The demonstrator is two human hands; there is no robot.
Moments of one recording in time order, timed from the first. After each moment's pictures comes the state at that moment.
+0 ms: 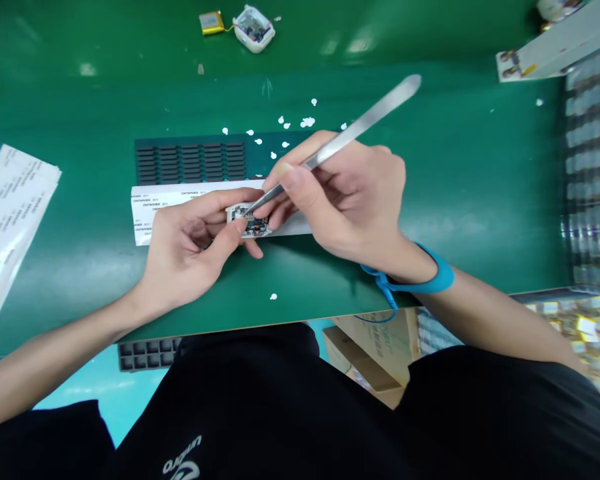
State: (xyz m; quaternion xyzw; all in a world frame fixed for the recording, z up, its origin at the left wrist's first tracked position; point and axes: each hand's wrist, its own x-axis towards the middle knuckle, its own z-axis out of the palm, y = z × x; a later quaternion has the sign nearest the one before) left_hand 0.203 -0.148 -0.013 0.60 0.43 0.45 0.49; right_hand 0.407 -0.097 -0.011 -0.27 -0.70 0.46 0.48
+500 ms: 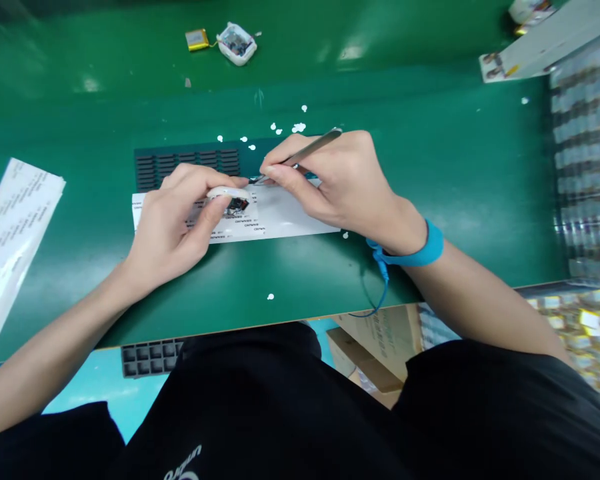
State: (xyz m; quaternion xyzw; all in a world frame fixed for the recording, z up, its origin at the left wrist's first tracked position) left_hand 0.176 -0.119 -0.022 0.79 0.45 0.34 0.25; right_hand 0.433 -0.051 -0.033 -0.28 -0.90 0.17 0.30
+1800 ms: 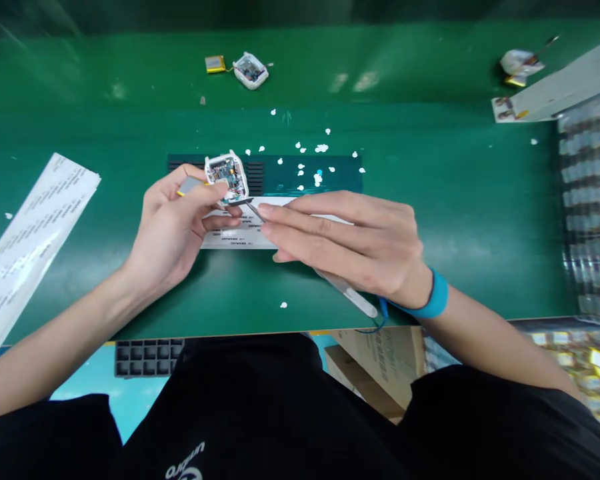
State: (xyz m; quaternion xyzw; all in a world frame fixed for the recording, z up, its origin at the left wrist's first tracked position) left_hand 0.184 -0.119 -0.012 0.36 0.51 0.52 0.58; right_hand 0.430 -0.095 -0.005 -0.14 -0.92 0.02 0.37
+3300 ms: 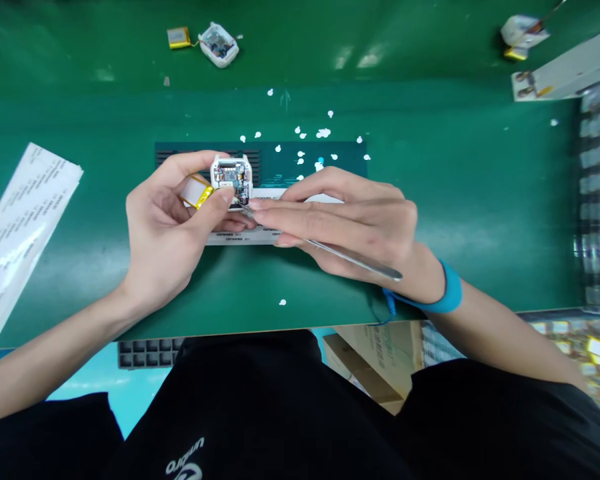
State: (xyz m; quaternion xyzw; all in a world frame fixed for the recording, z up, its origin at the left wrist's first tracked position) left_hand 0.200 -0.135 -0.007 0.44 0.52 0.55 0.48; right_hand 0.426 -0.093 -0.011 -0.16 -0.91 0.12 0.37
